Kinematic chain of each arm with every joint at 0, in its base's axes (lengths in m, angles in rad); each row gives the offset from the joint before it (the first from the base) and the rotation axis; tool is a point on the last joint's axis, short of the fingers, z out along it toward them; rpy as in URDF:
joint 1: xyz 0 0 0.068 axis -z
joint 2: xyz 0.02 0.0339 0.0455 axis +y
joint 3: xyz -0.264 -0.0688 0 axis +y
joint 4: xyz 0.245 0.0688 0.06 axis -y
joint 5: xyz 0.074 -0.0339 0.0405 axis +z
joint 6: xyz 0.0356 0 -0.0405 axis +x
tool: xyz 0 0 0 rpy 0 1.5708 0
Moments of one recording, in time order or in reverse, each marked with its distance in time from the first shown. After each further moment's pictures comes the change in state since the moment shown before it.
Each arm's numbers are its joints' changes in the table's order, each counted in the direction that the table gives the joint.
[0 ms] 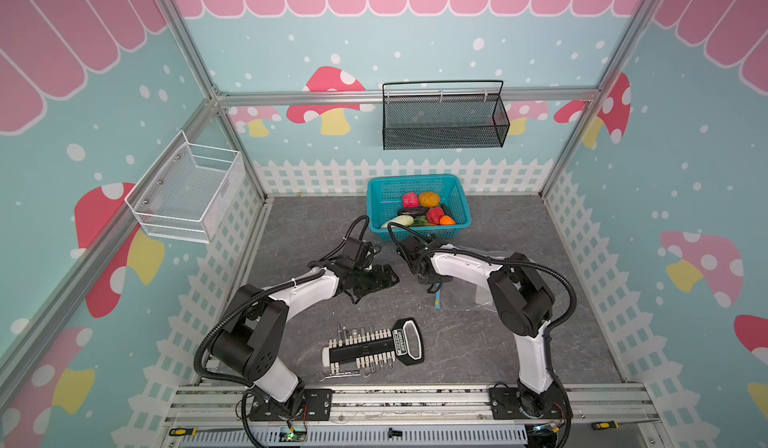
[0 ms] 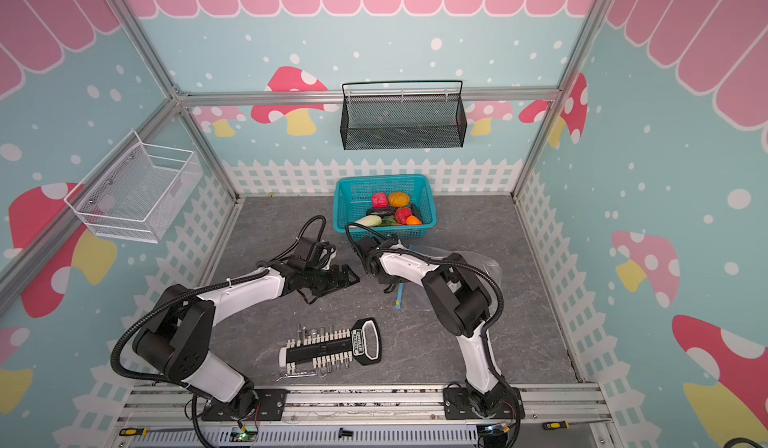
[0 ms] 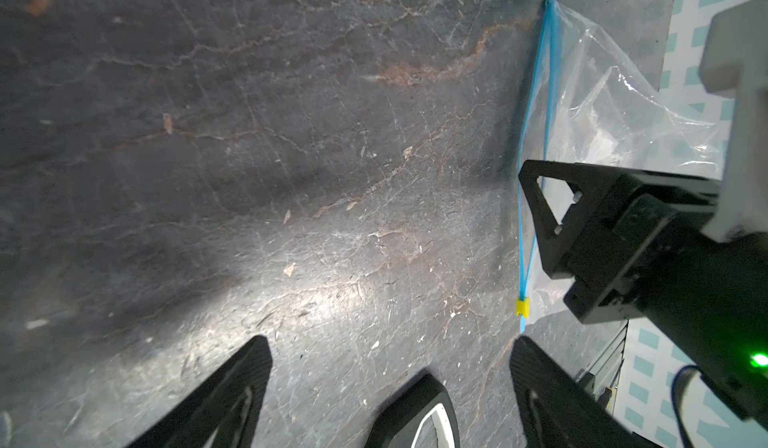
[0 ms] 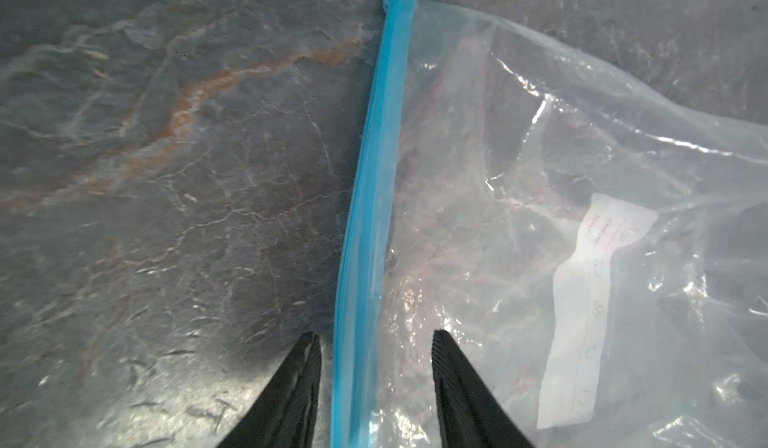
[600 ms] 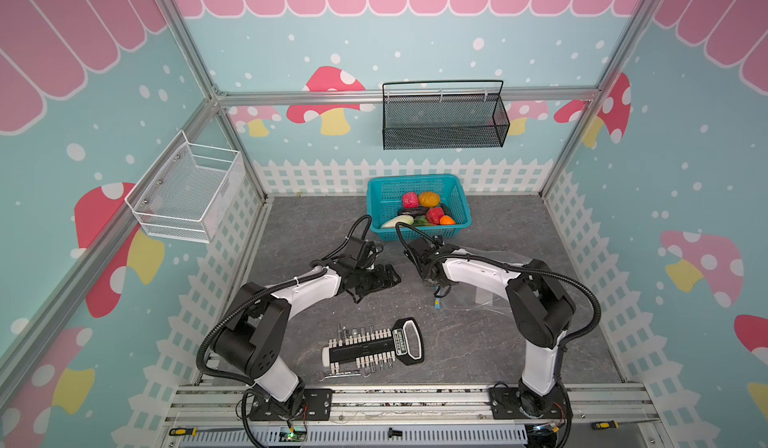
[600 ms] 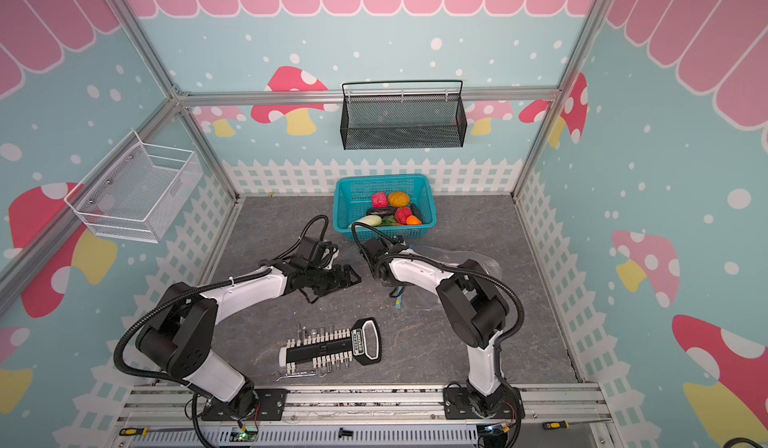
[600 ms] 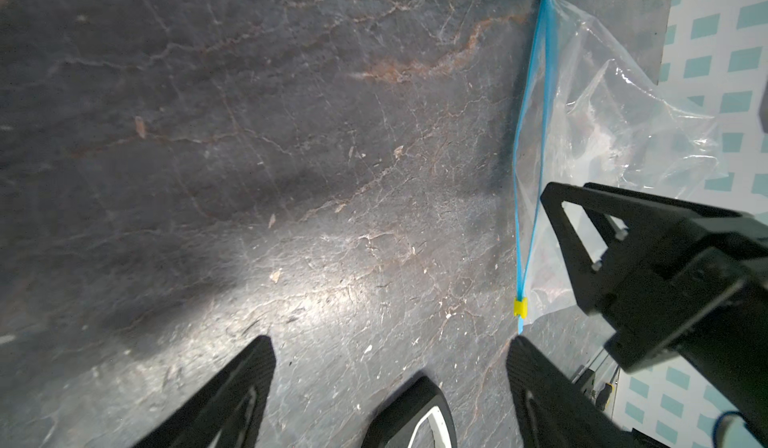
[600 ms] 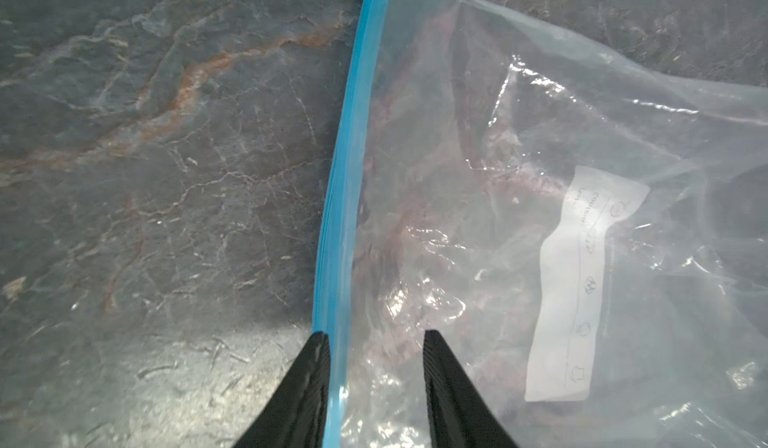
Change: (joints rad) left arm 0.012 0.017 -0.013 0.002 -0.005 0.003; right arm 0.005 -0.123 0.127 0.075 0.046 0.002
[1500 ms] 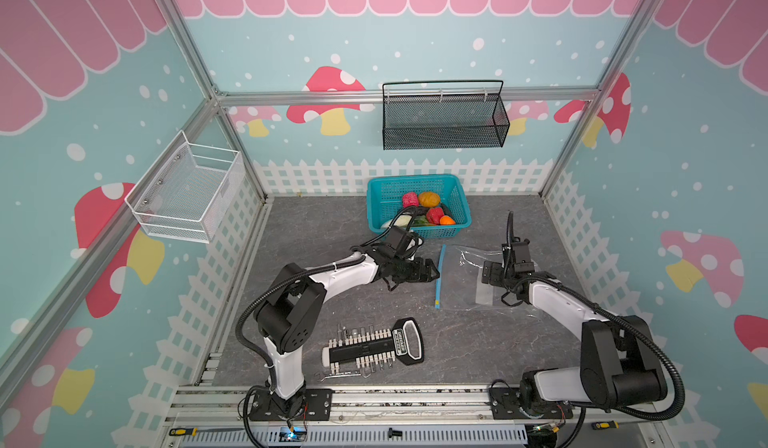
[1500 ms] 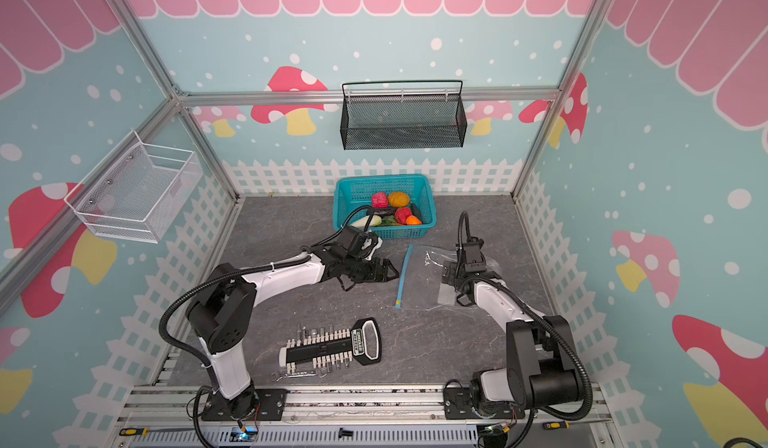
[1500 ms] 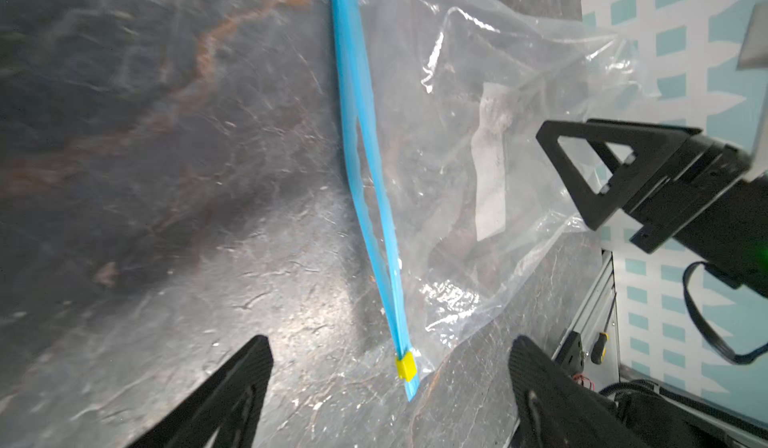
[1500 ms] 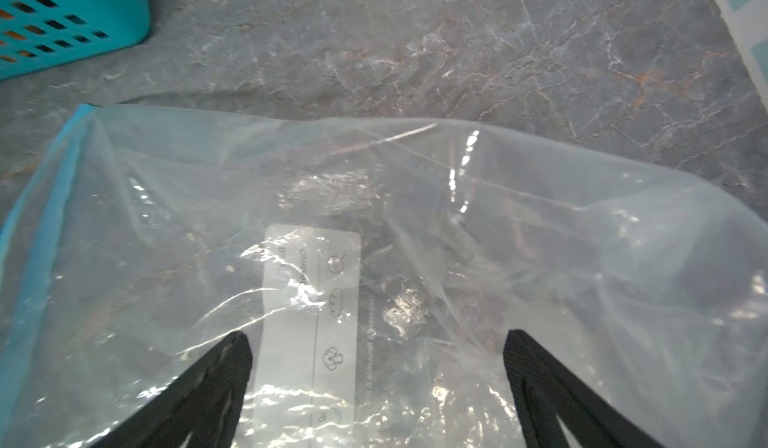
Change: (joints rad) left arm 0.199 0.257 -0.352 -0.024 -0.040 0.092; right arm 0.588 -0.558 0.617 0.528 0.338 -0.411
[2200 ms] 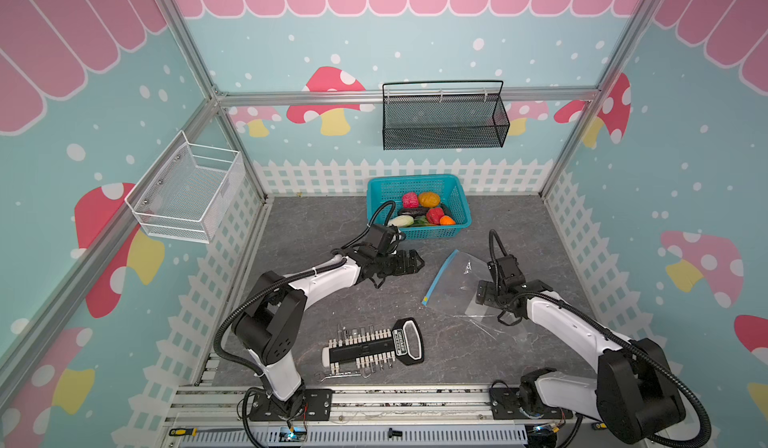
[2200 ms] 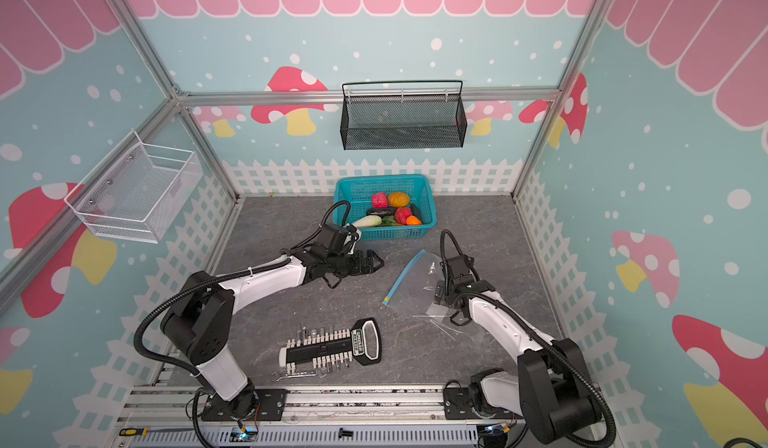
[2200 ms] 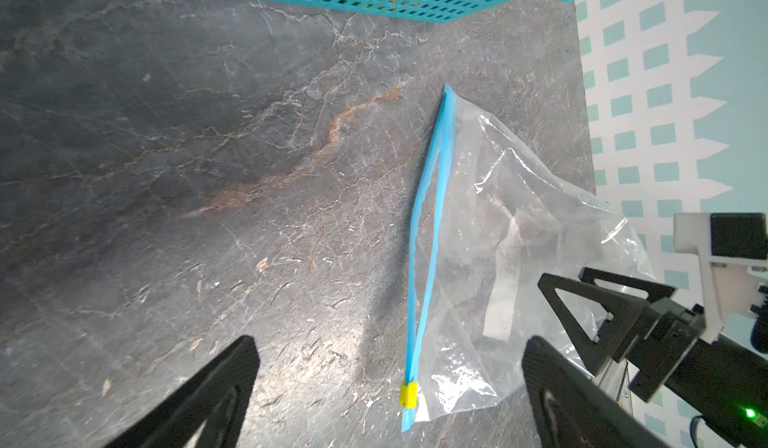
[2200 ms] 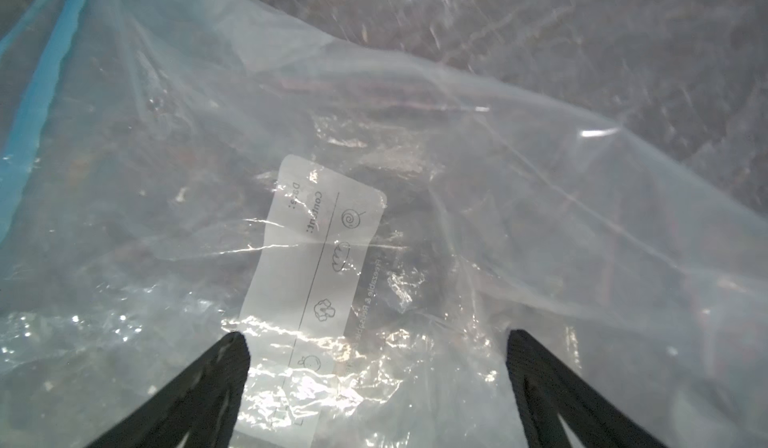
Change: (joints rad) left arm -0.090 -0.129 0.124 0.095 0.105 -0.050; right arm -0.167 -0.114 0.058 -0.241 -0.089 0.212
